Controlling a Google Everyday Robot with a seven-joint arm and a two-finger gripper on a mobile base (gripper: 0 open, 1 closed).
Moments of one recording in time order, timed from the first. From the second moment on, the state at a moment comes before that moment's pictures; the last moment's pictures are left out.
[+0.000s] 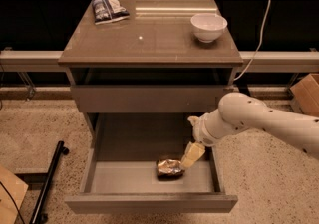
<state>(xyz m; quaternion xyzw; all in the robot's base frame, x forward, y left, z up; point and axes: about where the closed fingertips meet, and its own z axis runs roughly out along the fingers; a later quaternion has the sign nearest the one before) 0.549 -0.107 0.586 -0.59 0.76 0.14 0.24</state>
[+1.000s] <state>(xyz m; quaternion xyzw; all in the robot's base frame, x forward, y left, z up) 0.564 -0.033 0.462 -0.57 0.76 0.24 0.20</state>
